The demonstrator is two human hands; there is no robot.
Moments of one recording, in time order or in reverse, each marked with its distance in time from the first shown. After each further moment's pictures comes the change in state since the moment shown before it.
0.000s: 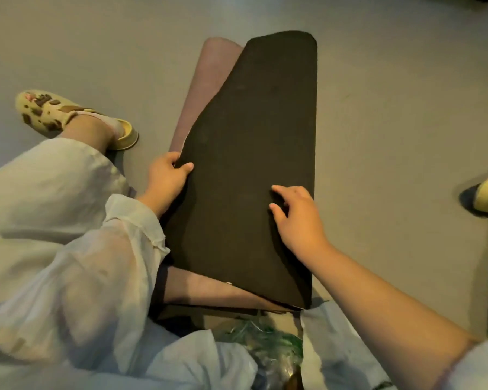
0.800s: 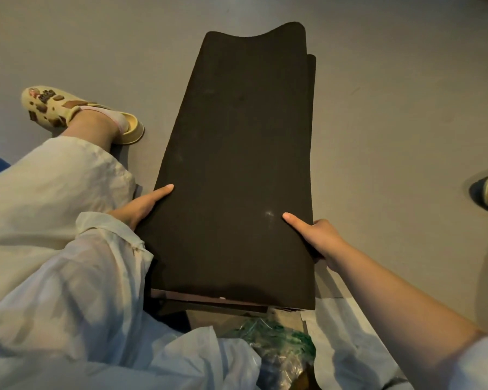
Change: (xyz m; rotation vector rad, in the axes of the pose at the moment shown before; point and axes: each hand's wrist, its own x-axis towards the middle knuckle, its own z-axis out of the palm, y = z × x) left_hand 0.000 -0.064 -0.052 -0.196 -0.444 -0.736; right_hand 0.000 0.040 0.008 0.381 -0.322 0.760
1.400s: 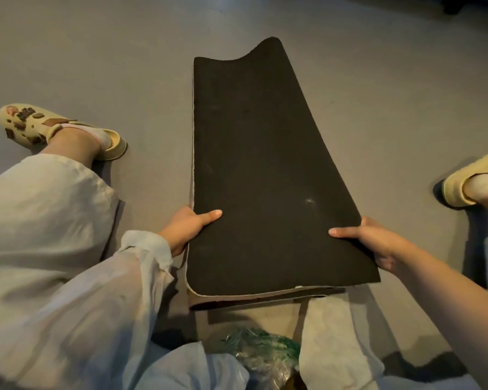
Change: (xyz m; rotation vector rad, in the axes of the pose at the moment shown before) left_hand -0.026 0.000 0.107 0.049 -0.054 0.359; right_hand -0.021 0.018 -0.106 0.273 -0.104 -0.144
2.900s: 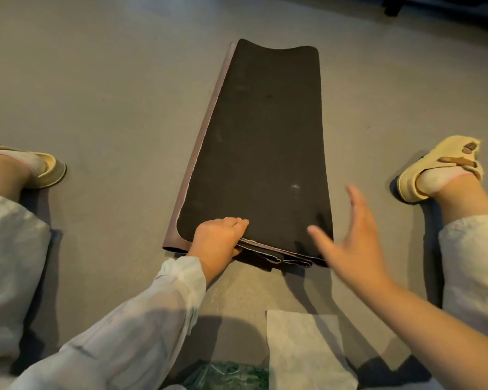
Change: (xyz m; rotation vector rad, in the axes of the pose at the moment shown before) left_hand 0.019 0.013 0.107 1.310 0.097 1.017; right_hand -0.030 0.003 -0.002 -0.620 0.627 -0.596
